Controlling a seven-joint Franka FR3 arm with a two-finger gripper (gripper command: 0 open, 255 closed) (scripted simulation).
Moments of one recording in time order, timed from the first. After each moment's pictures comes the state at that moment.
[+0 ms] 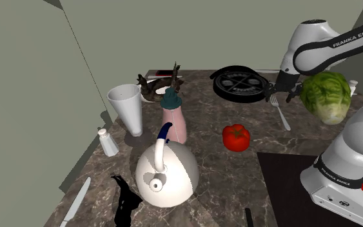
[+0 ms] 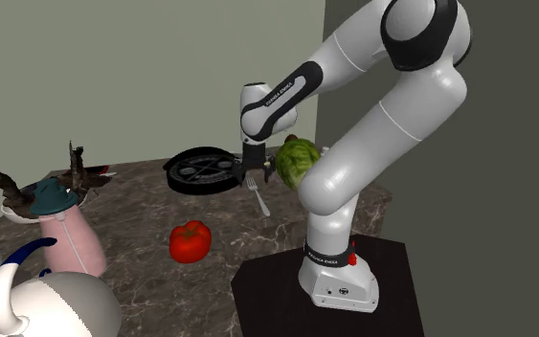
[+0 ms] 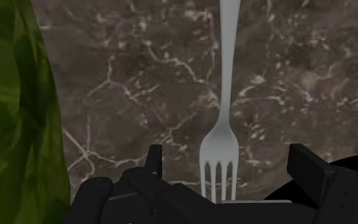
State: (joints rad) arm -0.22 -0.65 -0.36 -2.91 -0.31 2.34 0.62
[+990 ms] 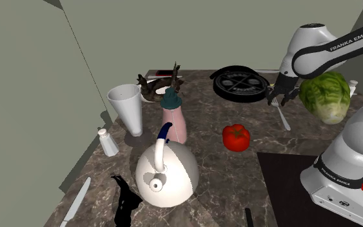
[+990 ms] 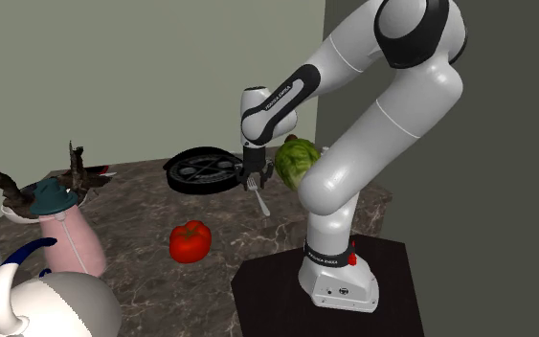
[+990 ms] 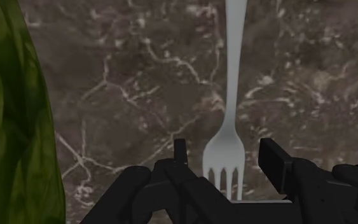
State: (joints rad) arm -0.23 -0.61 -0.37 -2.92 -0.32 2.39 0.63
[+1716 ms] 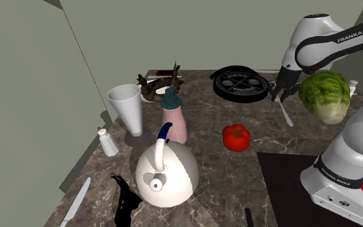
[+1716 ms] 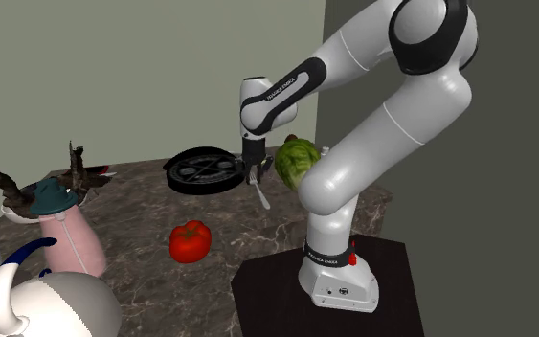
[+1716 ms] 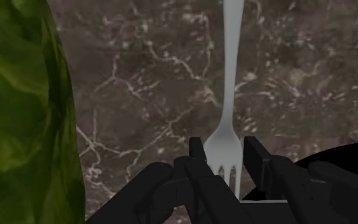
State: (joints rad) arm -0.22 -0.69 -0.35 -2.89 -0.30 2.28 0.62
